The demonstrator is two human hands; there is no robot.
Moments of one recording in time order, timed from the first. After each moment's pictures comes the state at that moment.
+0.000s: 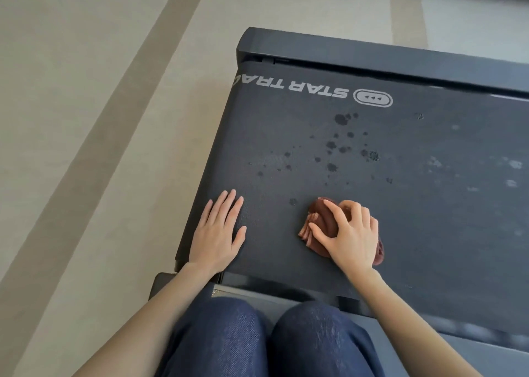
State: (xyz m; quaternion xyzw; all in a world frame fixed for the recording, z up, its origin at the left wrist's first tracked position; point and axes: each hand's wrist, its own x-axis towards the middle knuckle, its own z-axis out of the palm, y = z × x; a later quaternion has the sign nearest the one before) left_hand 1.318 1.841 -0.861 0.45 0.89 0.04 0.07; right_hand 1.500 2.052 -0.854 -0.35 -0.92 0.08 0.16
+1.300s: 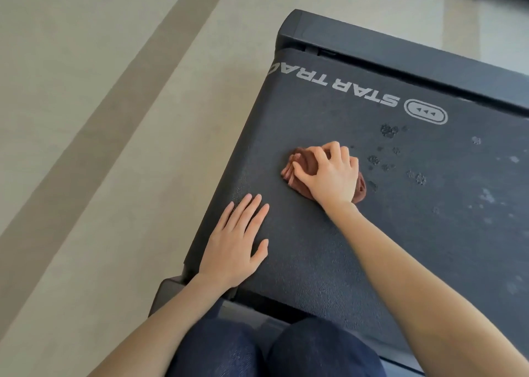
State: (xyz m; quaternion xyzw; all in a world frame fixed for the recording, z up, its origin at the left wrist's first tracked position) left_hand 1.313 1.840 -0.872 0.45 0.89 0.09 0.06; right_hand 1.319 2.078 -0.870 -0.26 -0.94 0.03 0.21
